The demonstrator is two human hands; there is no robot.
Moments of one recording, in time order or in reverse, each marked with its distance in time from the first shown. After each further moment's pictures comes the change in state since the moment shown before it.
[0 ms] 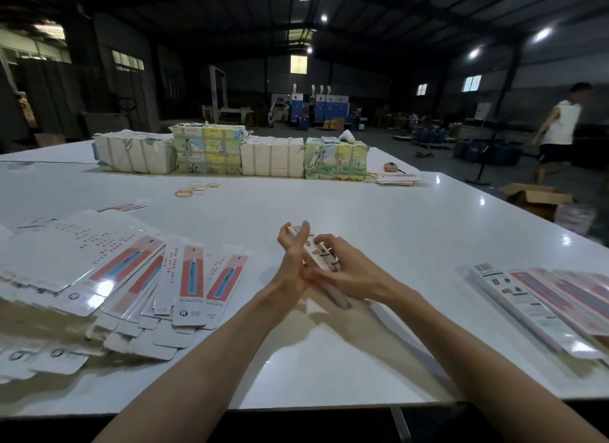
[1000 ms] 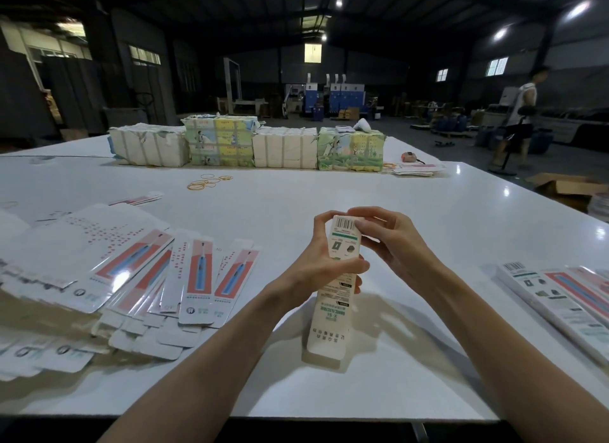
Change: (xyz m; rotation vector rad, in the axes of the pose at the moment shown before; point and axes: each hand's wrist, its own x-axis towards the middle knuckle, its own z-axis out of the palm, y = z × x) left_hand -0.010 0.013 0.003 0.537 -0.331 0.052; right_hand 0.011 0.015 -0.036 1.011 0.148 0.076
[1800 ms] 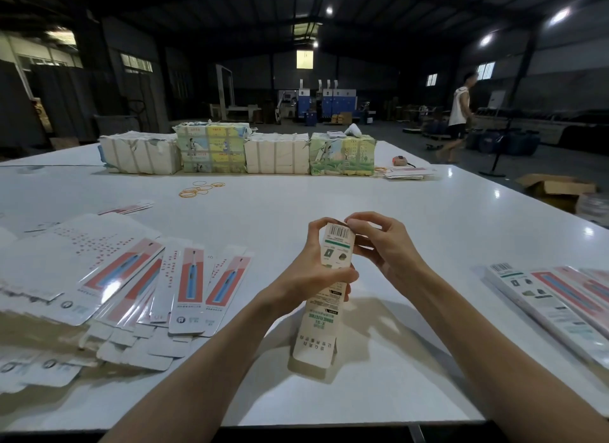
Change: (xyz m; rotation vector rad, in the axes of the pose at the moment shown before) left_hand -0.004 0.004 0.004 0.075 -0.029 0.021; right_hand 0.002 0.004 0.001 -0.002 0.166 0.011
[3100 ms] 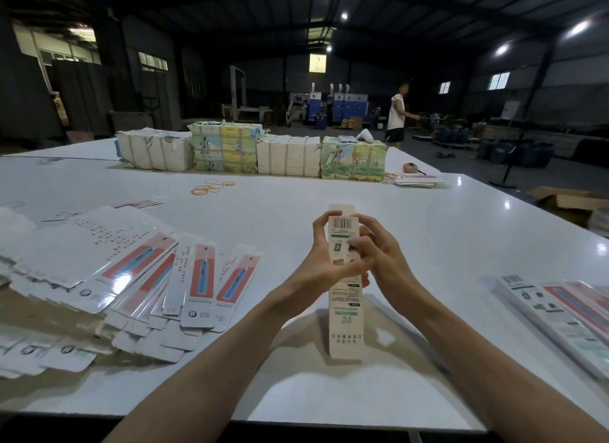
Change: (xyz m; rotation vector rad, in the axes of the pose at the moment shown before) left_hand 0.004 0.001 0.005 -0.160 0.077 0.099; right_hand -0.015 0.017 0.018 -0.162 -0.164 -0.184
